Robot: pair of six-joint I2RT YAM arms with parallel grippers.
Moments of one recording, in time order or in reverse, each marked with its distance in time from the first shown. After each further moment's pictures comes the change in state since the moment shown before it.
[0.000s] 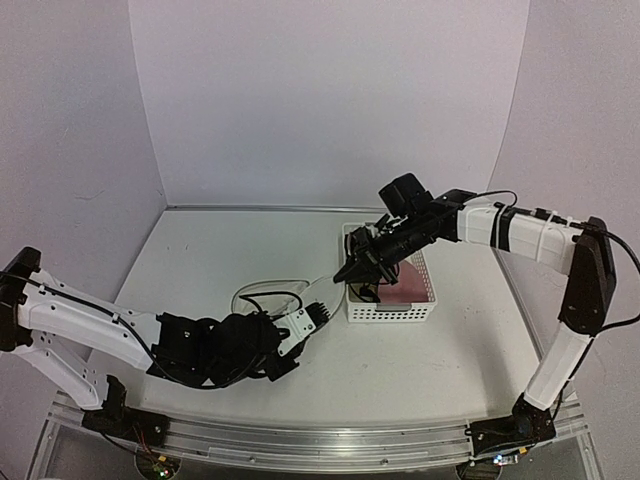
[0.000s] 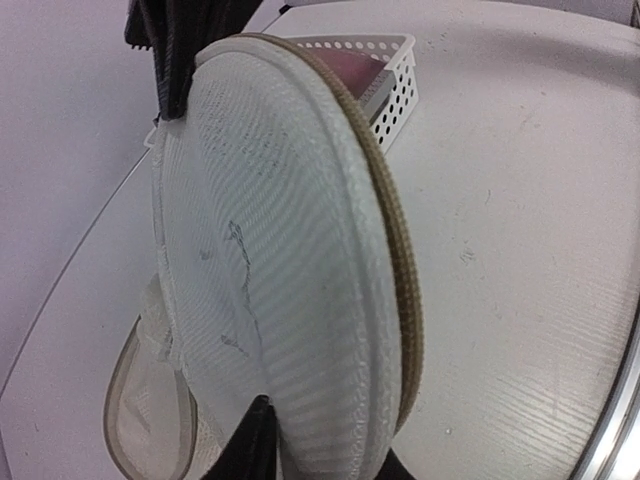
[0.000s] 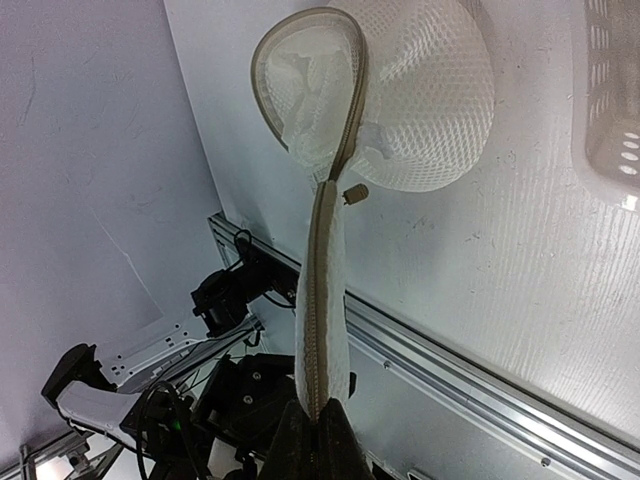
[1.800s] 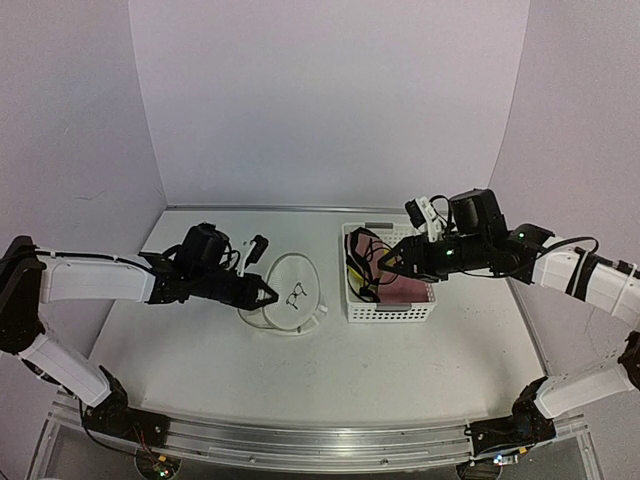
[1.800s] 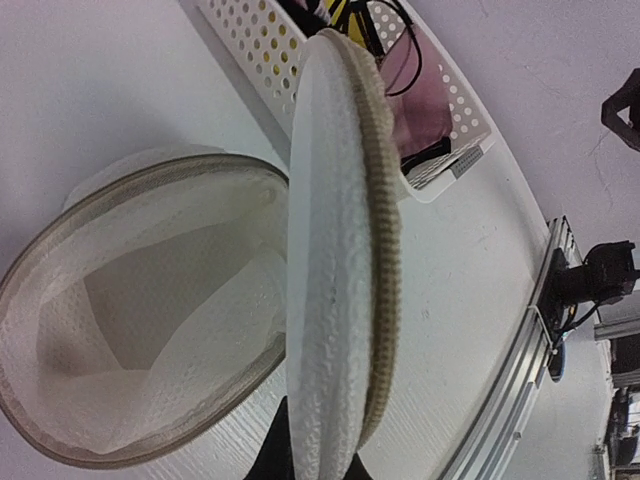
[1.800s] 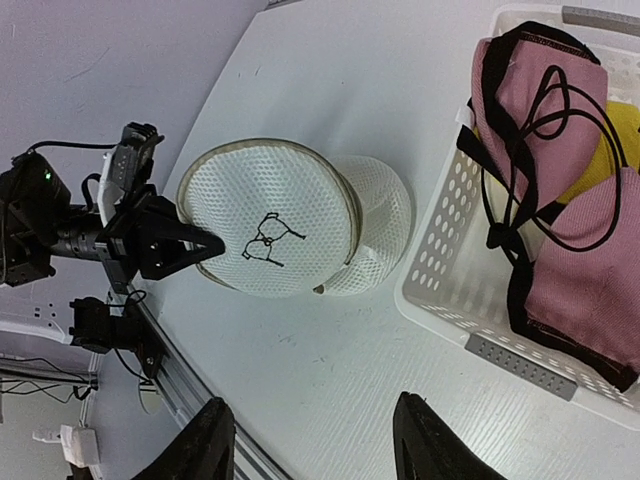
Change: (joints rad) left arm 0.669 0.017 0.039 -0.067 0.928 -0.473; right arm -0.059 -0.491 -0.436 0.256 0.364 -0.512
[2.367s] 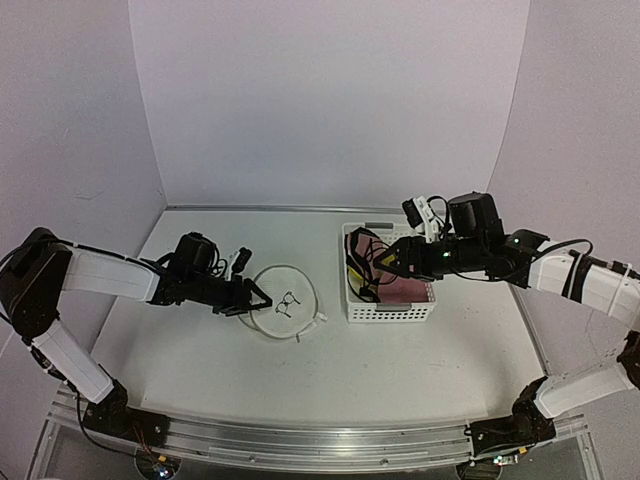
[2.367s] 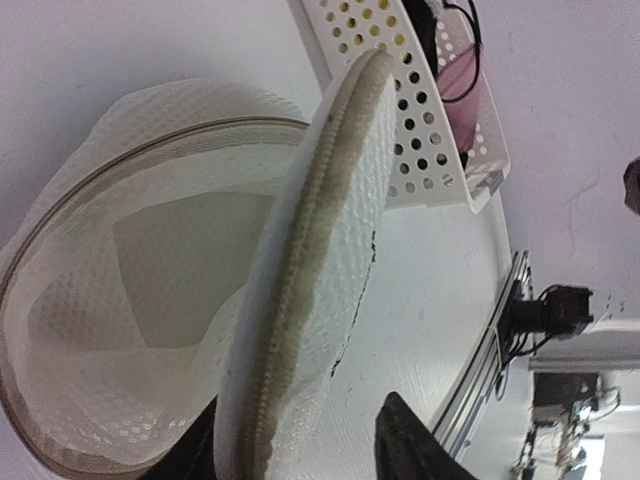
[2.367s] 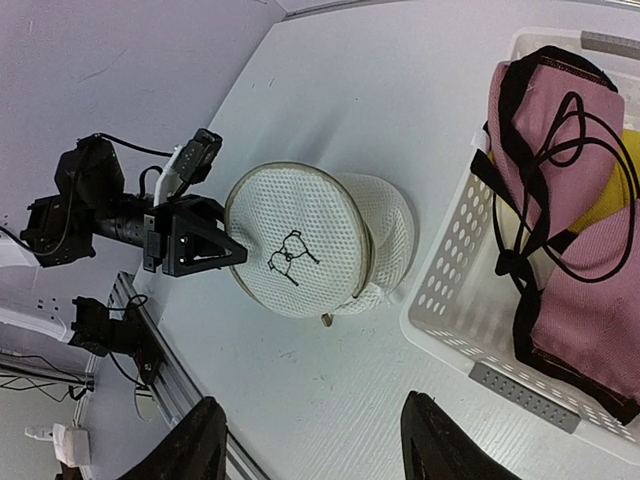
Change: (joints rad) left arm 0.177 0.116 -0.100 0.149 0.250 -0.176; right arm 0.000 0.010 -0.051 0.119 -0.011 -0.024
